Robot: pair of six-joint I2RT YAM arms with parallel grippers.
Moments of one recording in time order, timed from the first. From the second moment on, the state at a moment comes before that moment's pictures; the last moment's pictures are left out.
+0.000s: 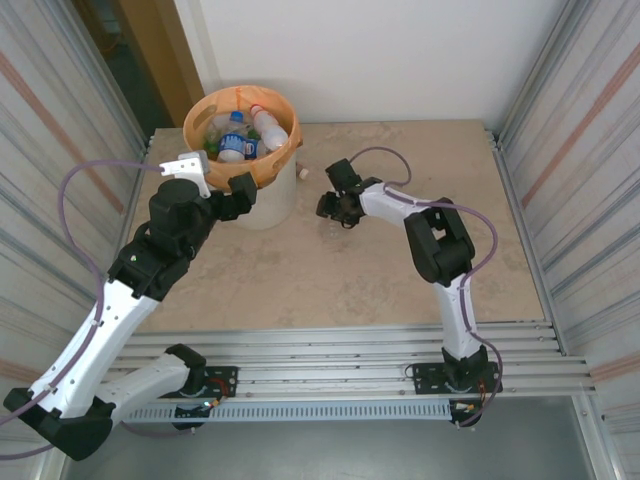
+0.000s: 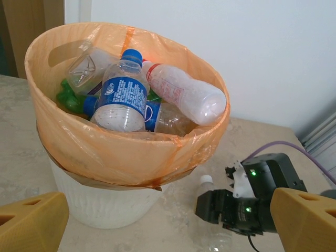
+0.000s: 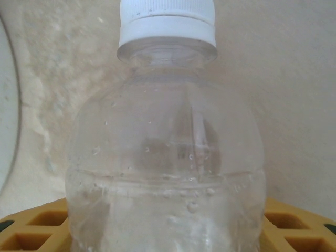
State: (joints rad) left arm -0.53 0.95 1.16 -0.51 -0.33 -0.44; right arm 0.54 2.16 1.59 -0.47 -0.03 0.72
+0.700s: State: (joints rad) left arm -0.61 1.10 1.18 -0.43 -0.10 -0.51; right arm 0.56 1.40 1.06 -0.05 -0.16 0.51
